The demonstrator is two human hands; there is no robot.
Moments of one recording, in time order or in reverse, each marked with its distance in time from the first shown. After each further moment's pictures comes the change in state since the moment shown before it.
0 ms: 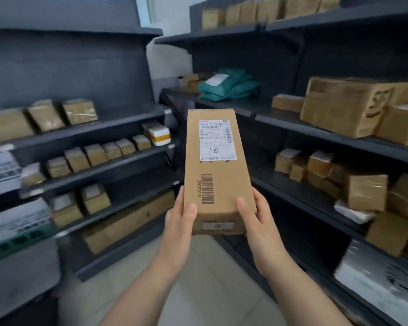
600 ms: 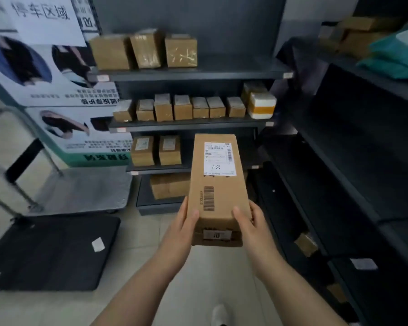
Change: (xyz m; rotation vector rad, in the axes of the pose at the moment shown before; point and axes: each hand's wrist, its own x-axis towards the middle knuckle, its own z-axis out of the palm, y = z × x) left_hand 0.136 -0.154 -0.142 0.038 0.482 -0.492; right_hand 0.217 0.151 0.182 -0.192 -0.478 0.396
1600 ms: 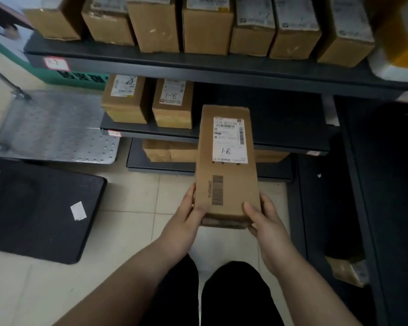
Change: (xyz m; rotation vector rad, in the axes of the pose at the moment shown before) left_hand 0.385 -0.144 -0.029 -0.092 -0.025 -0.367; right_hand 0.410 0.102 0.073 -0.040 -0.146 0.408
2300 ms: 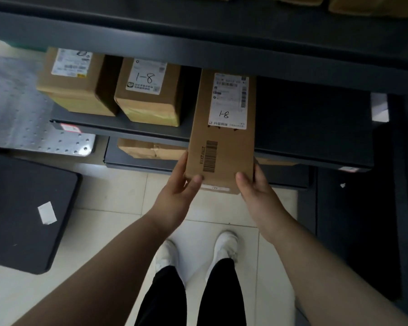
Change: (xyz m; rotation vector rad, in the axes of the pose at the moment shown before) left_hand 0.202 -0.021 -0.001 0.002 0.082 0.018; right_hand 0.221 -0.009 -0.001 -0.249 -0.151 -0.029
